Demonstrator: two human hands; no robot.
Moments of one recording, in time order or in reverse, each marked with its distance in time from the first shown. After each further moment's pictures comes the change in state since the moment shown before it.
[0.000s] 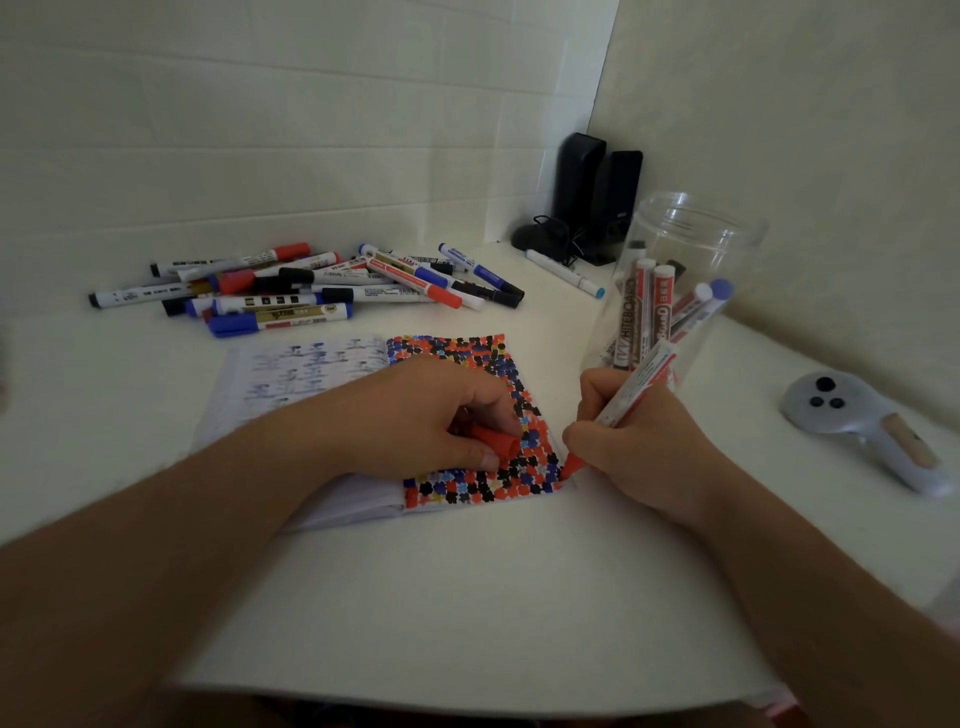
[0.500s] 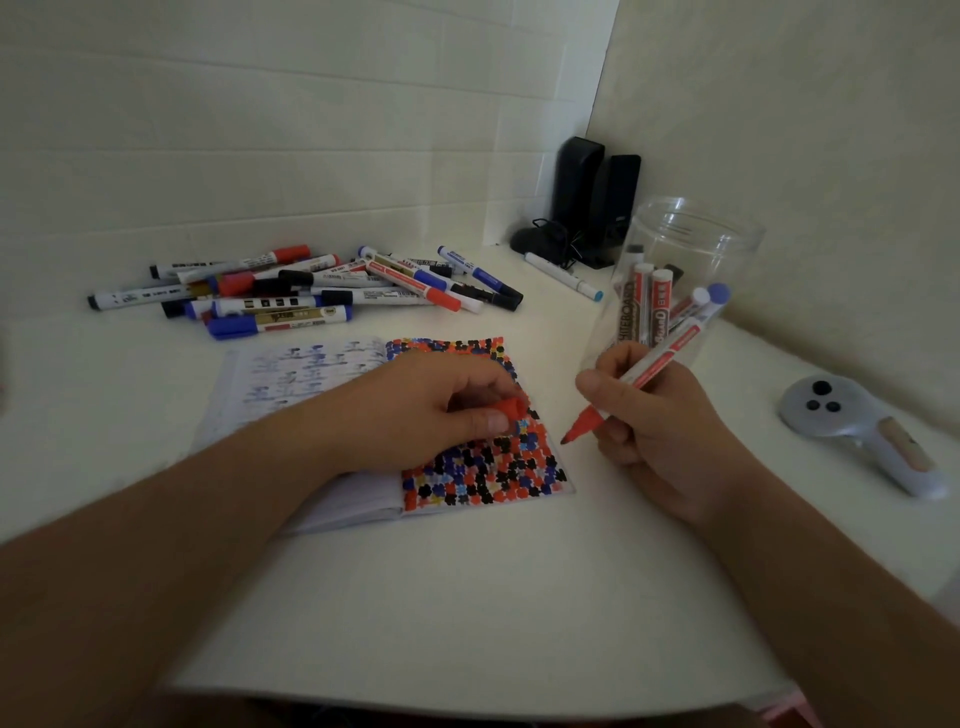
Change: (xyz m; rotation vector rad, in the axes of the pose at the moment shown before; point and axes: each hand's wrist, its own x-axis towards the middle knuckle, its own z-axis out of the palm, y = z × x) left_hand -0.001 0.006 -0.001 -0.139 0.089 -0.060; right_hand 0.003 0.001 -0.012 0.631 -0.015 0.085
